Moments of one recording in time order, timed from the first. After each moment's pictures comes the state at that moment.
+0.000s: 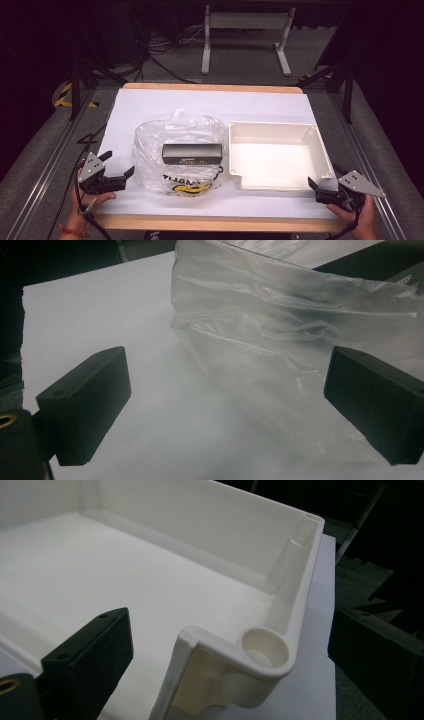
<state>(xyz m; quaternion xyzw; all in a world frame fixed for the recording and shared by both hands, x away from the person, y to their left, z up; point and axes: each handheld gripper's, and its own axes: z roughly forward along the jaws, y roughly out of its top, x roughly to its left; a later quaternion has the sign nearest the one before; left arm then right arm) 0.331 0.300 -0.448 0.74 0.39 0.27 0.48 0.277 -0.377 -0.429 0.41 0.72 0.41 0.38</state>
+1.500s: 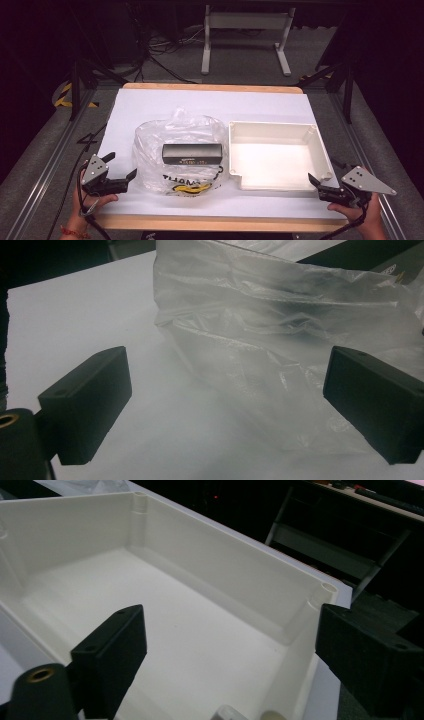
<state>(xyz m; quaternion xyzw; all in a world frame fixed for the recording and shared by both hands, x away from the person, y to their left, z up) 0.329 0.294 -0.449 0.75 0.37 0.27 0.47 0.272 -0.363 -0.386 0.34 0.75 0.43 0.38</state>
